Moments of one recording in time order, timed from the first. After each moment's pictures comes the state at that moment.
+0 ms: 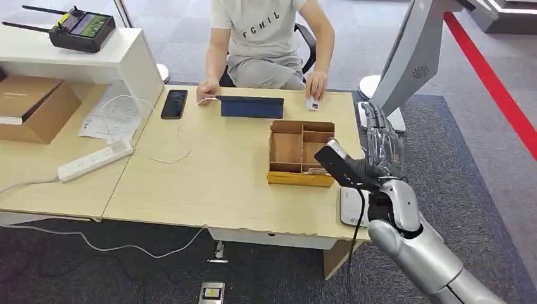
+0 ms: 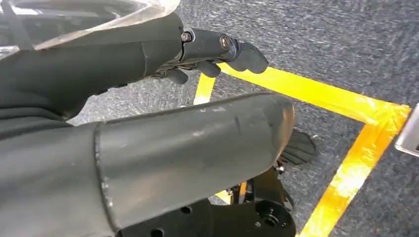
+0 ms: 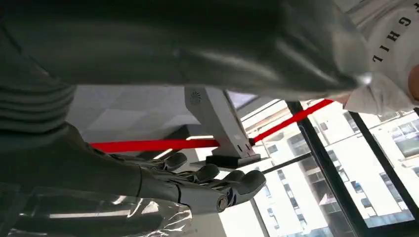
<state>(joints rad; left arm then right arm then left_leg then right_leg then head) -0.11 0.12 -1.15 -0.23 1.48 0.26 -0.13 -0.49 -0.42 0.66 -1.35 0.74 -0.46 0.41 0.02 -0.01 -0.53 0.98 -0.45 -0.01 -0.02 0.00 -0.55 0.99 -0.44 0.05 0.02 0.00</state>
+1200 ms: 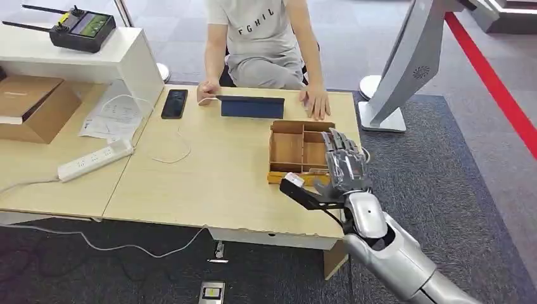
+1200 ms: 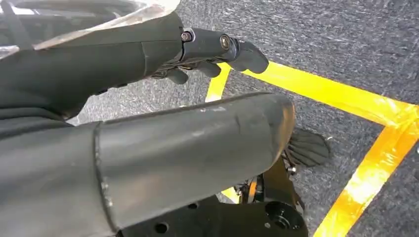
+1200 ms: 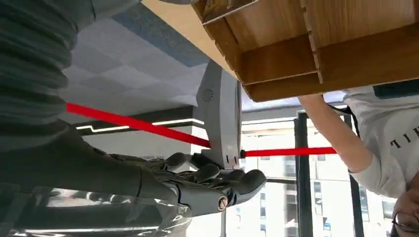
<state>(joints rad) -0.12 0.10 -1.15 -0.23 1.48 0.30 -0.09 -0.51 -0.33 0.77 -1.20 0.99 -0.20 0.46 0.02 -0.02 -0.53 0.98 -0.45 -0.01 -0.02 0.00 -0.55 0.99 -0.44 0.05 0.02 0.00</state>
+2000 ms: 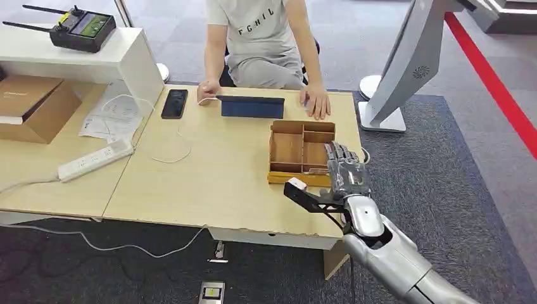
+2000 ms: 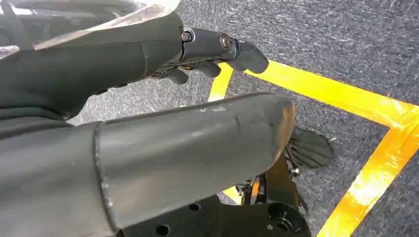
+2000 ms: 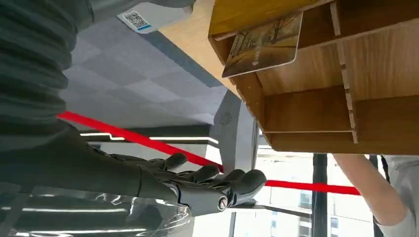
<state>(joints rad) -0.12 0.10 -1.15 -0.23 1.48 0.31 -0.07 -0.52 -0.31 0.78 -1.08 0.94 -0.17 0.47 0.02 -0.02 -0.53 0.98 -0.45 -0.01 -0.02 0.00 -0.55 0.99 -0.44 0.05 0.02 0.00</state>
